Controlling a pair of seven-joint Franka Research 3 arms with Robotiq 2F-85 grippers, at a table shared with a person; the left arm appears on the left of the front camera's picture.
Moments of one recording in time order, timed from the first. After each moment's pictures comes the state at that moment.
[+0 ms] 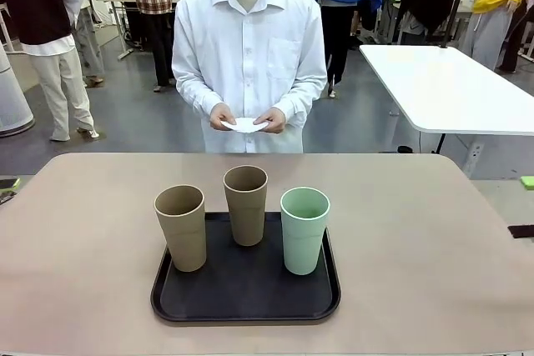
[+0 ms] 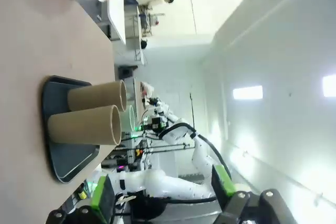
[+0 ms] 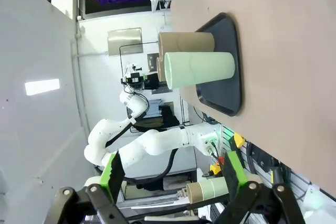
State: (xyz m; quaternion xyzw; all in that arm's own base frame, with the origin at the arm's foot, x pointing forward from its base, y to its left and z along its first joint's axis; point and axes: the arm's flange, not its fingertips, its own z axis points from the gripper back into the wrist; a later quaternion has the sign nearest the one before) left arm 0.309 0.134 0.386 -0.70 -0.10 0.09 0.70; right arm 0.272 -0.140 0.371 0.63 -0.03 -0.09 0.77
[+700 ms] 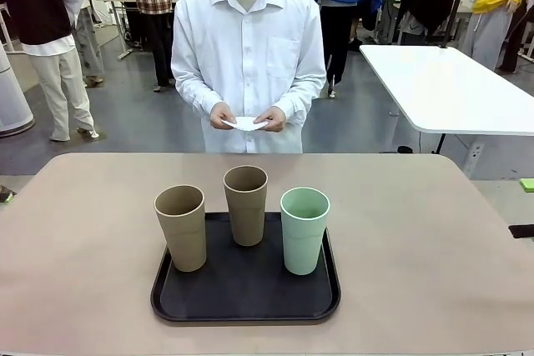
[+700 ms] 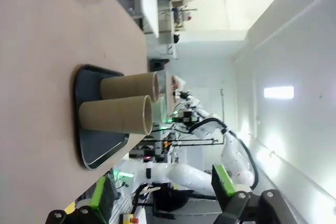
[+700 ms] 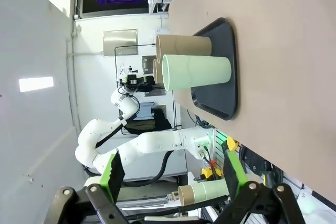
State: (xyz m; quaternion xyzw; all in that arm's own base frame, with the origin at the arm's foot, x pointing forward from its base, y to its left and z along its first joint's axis) left arm 0.308 0.131 0.392 -0.63 -0.08 0.09 0.77; right arm 0.267 -0.144 0.381 0.62 -0.05 -0.08 0.78
